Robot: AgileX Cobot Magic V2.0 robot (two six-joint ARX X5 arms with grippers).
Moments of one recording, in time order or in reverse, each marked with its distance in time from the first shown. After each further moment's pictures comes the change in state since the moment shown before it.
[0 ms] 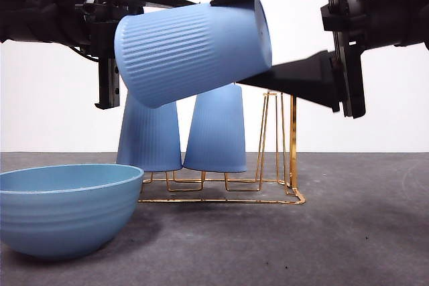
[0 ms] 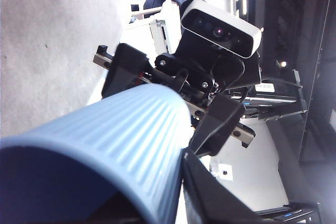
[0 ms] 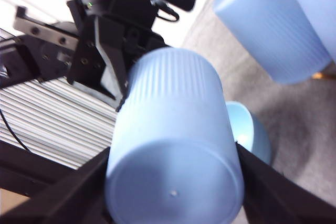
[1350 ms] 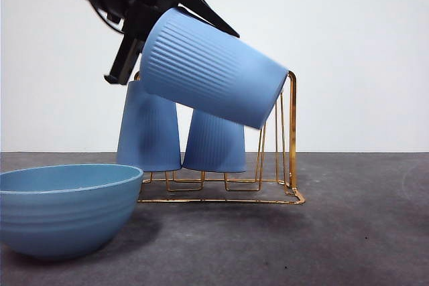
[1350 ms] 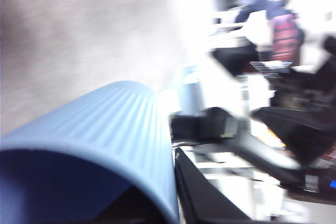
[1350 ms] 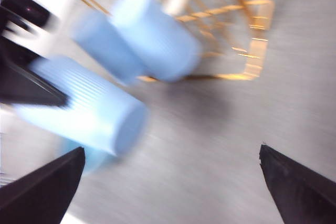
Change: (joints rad) left arm -0.173 0.000 0.261 -0.475 -0.466 0.089; right arm -0.286 -0.612 0.295 -1.334 0.220 -0.375
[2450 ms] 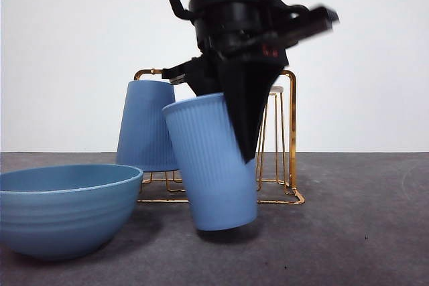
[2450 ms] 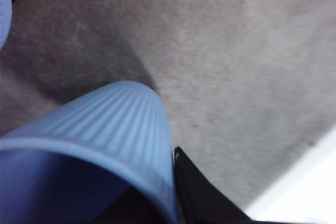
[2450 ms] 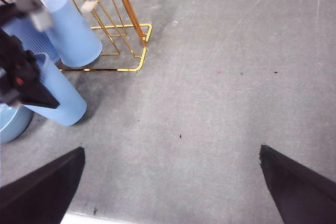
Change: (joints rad) left arm -0.376 0.412 0.507 -0.596 -0.857 0.372; right arm 0.000 -0.323 0.321 -0.663 0.359 -0.184
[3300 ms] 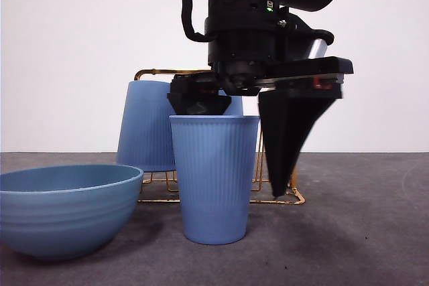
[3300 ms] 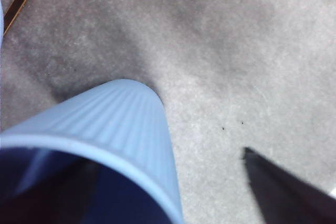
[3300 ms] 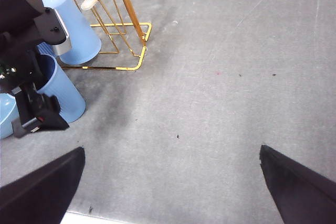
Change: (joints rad) left arm -0.062 0.059 0.010 -0.018 -0.142 0.026; right arm 0.000 0.000 0.000 0.000 0.004 -0.025
